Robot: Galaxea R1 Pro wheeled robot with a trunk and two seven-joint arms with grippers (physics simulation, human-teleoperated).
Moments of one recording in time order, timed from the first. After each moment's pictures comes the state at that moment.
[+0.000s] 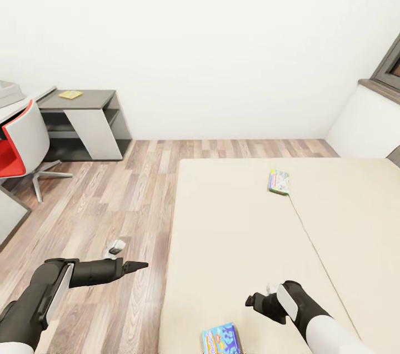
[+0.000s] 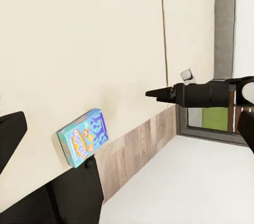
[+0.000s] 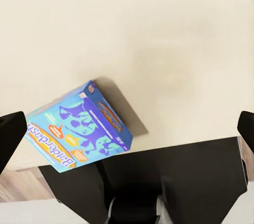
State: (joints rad) left arm -0.43 0.22 0.17 -1.11 0.01 0.98 -1.18; right arm -0.63 -0.02 -0.14 -0.34 -0.27 0.66 0.02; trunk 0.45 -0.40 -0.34
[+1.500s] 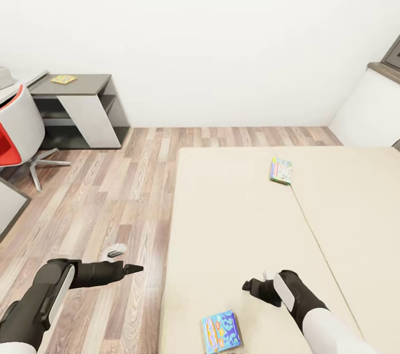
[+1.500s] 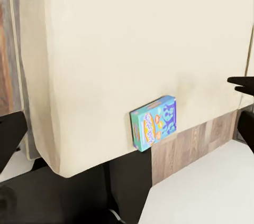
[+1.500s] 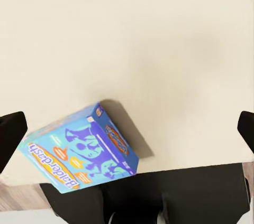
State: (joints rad) left arm -0.43 0.21 0.17 -1.10 0.01 0.98 -0.89; right arm -0.65 0.00 -0.12 -0.42 -0.27 0.65 0.02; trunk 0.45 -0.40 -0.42
